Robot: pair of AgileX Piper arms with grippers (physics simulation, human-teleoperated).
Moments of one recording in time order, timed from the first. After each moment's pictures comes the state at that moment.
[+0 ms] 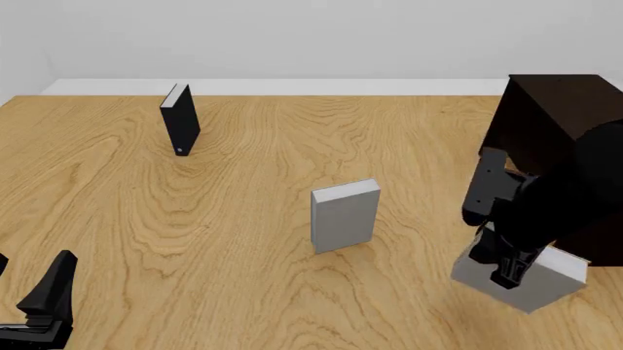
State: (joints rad) left arm 0.00 0.00 0.00 0.00 0.00; right arm 0.31 1.19 -0.93 1.07 -0.76
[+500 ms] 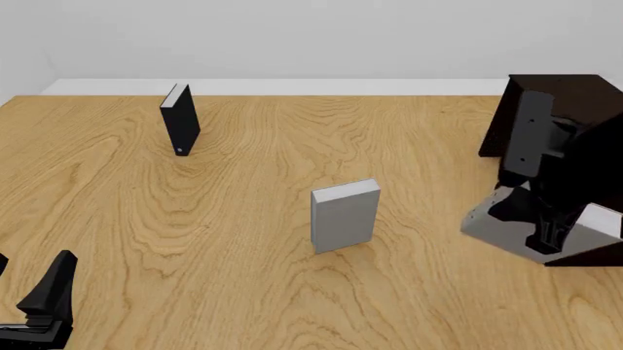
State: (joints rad) left arm 0.00 0.00 0.00 0.00 0.00; right arm 0.29 1.11 -1.11 1.16 -0.88
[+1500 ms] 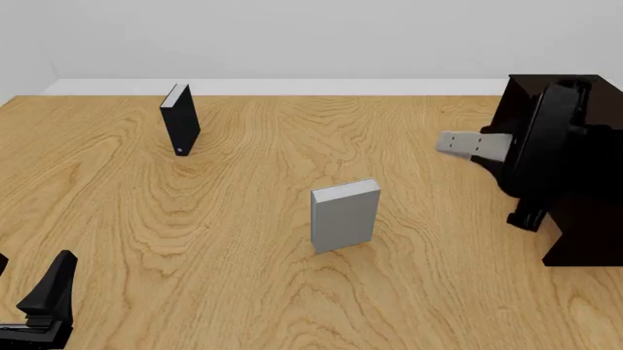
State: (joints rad) left arm 0.00 0.00 0.00 0.00 0.00; right arm 0.31 0.94 -0.88 0.53 -1.14
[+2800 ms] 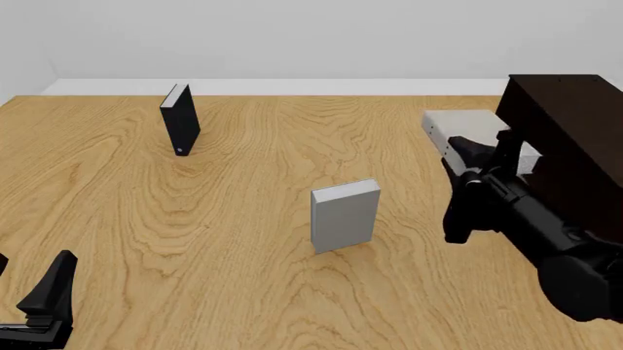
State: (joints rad) left arm 0.00 0.00 0.00 0.00 0.00; right arm 0.27 1.26 -0.44 -0.66 -1.52
